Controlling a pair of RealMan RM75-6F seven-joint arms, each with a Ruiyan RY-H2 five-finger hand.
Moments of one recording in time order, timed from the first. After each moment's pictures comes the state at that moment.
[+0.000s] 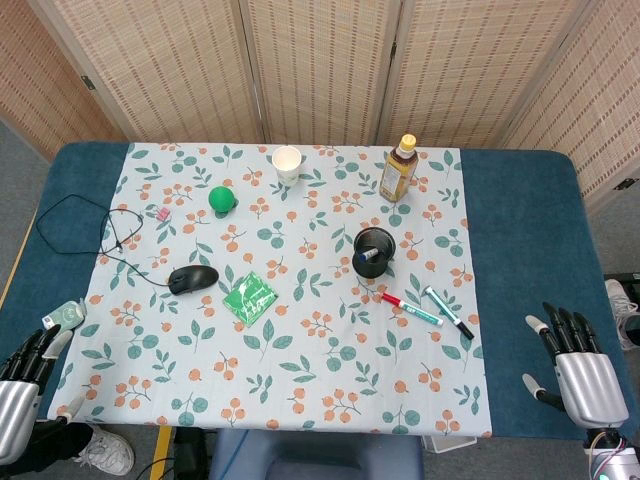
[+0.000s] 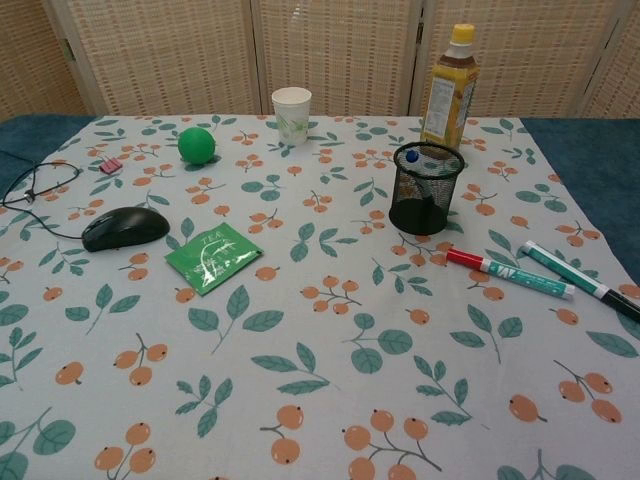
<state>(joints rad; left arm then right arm) 0.05 -1.03 0.05 -1.76 1.73 1.64 0.13 -0.02 -1.11 -0.01 -1.75 -1.58 1.52 -0.20</state>
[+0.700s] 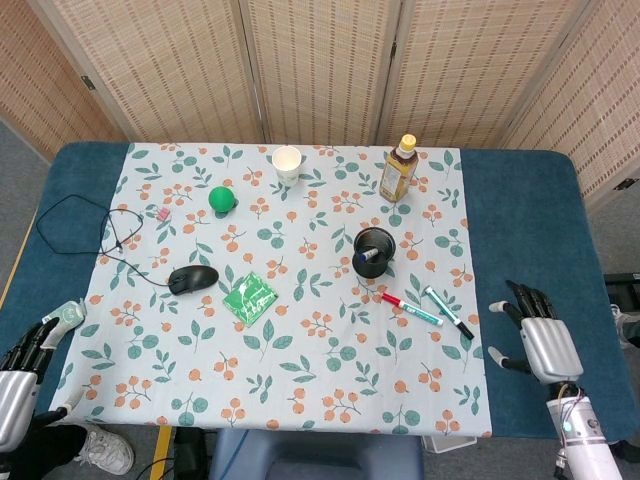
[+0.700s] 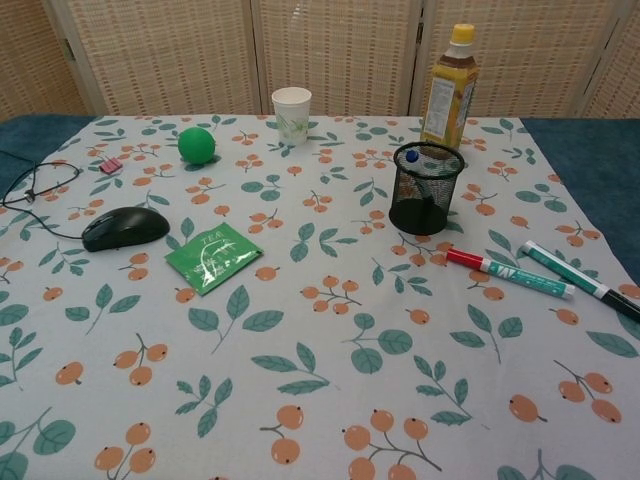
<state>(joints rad) 0.02 -1.02 0.03 -1.75 1.65 1.58 0.05 0.16 -1.19 0.10 -1.76 -1.35 1.27 -0.14</state>
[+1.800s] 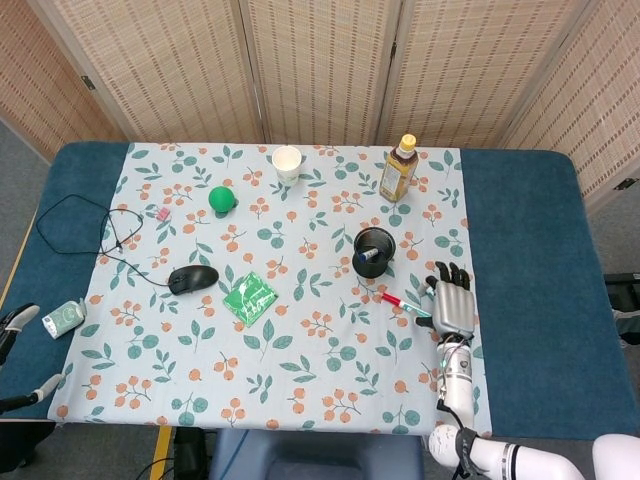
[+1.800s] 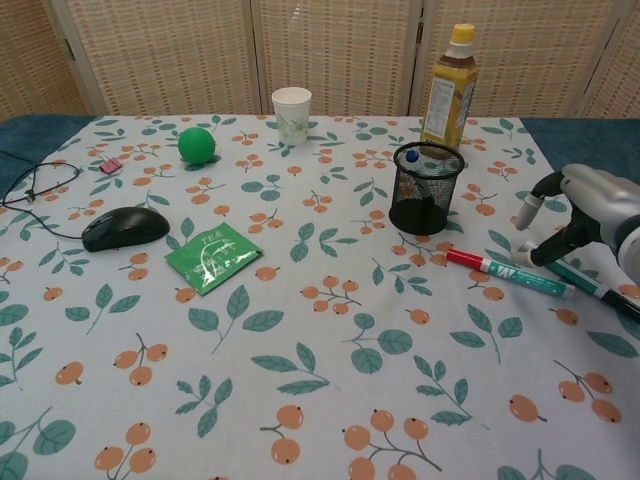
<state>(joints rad) -0.05 -0.92 0.02 -1.60 1.61 1.50 -0.48 0.49 -1.77 0.34 -1.58 -0.75 1.36 -0.65</state>
